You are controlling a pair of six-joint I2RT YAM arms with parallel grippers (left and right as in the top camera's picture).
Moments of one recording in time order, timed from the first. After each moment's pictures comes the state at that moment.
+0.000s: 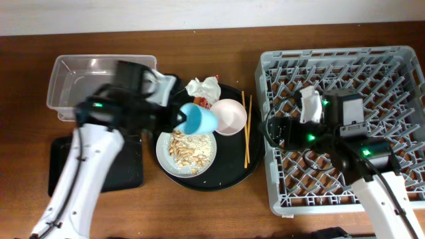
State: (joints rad) left arm -0.17 1.48 1.38 -1.01 0.63 -0.01; right arm 0.14 1.11 1.07 -0.77 -0.54 0.25
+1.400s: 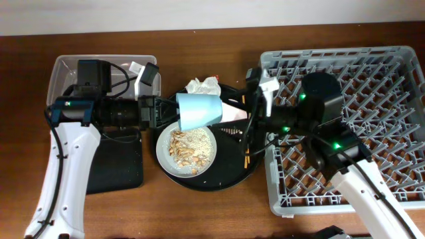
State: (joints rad) left arm -0.01 1.48 1.38 -1.04 1.39 0.11; right arm 0.33 1.20 1.07 -0.16 -0.99 0.18
